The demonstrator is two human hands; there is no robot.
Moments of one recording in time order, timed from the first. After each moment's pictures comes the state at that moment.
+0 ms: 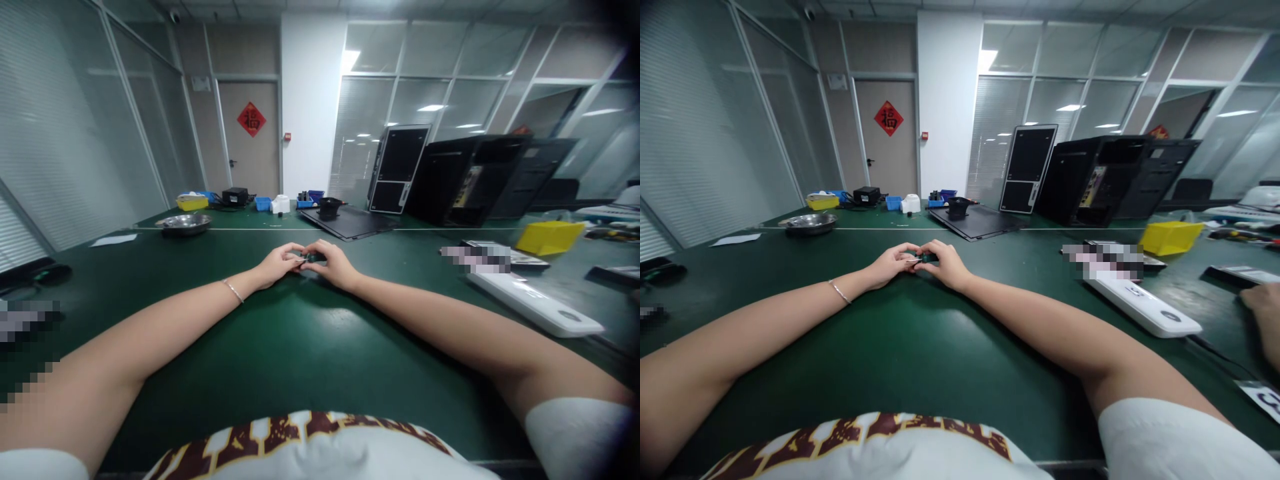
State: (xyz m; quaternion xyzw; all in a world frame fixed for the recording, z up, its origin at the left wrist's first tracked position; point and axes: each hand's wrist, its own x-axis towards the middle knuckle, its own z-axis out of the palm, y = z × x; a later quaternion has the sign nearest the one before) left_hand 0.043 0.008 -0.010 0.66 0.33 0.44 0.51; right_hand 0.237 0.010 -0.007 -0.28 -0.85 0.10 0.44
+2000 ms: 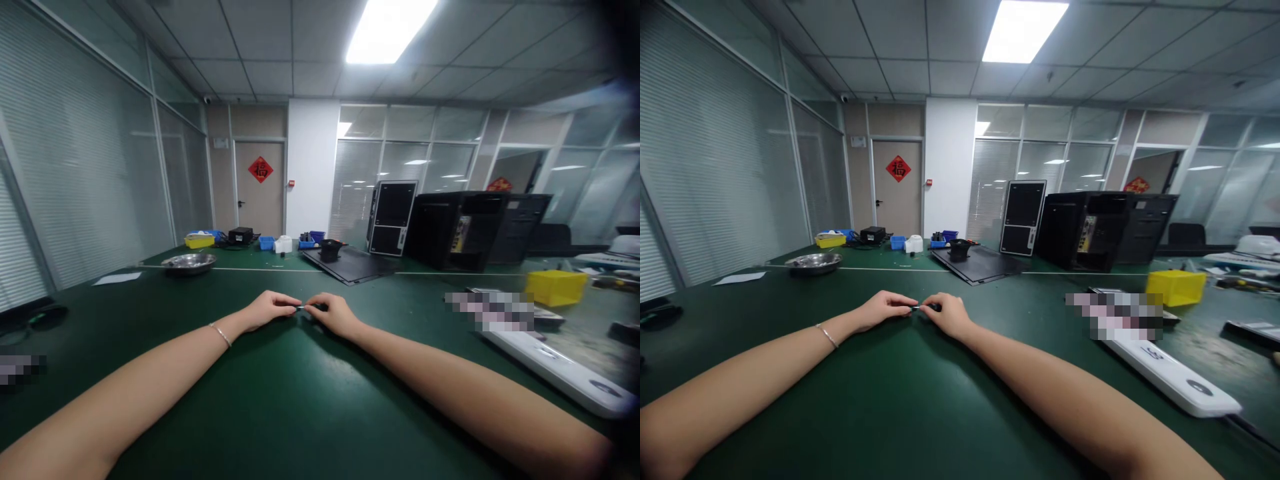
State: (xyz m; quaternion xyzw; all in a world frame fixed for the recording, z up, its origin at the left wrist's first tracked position) left_hand 0.010 0.018 0.002 0.73 0.40 0.35 0.43; right_hand 0.234 0.020 -0.008 -0.42 -0.83 0.10 0.34
